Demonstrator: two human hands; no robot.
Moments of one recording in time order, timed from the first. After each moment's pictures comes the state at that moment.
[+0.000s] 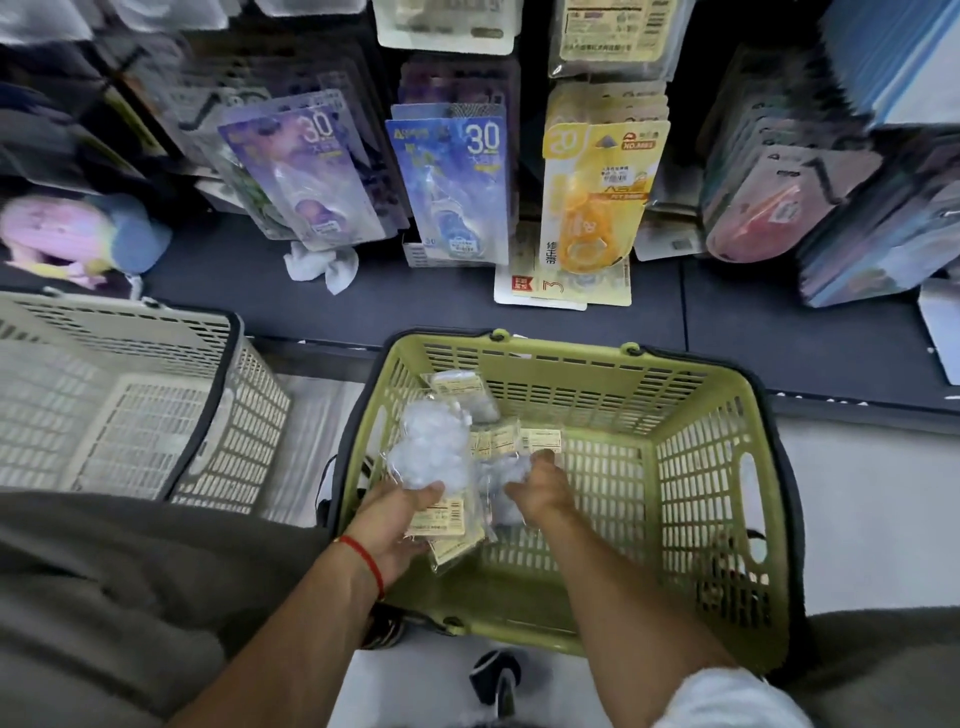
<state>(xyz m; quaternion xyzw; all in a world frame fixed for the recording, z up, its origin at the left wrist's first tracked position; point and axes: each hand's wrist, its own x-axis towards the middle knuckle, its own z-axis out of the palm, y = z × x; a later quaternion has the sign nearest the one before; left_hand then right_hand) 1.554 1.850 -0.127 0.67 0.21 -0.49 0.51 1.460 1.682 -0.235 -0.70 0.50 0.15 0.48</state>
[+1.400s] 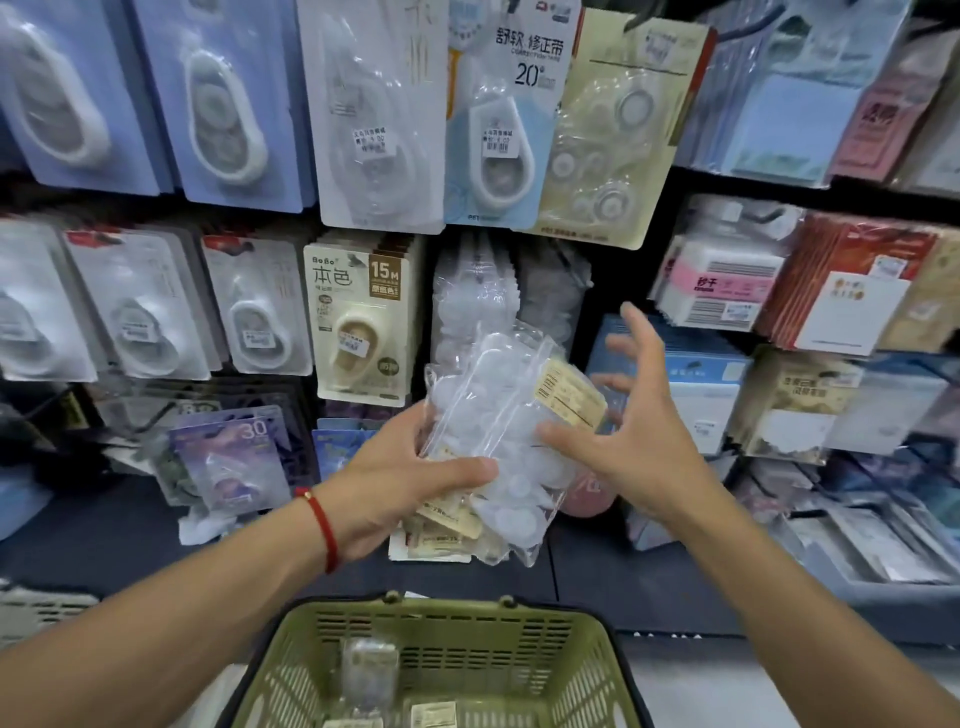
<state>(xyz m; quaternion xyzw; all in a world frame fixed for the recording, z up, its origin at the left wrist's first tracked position) 1.594 1.681 0.151 0.57 -0.36 -0.41 0.61 1.417 1.522 0.188 -0.82 0.26 -0.31 0.40</state>
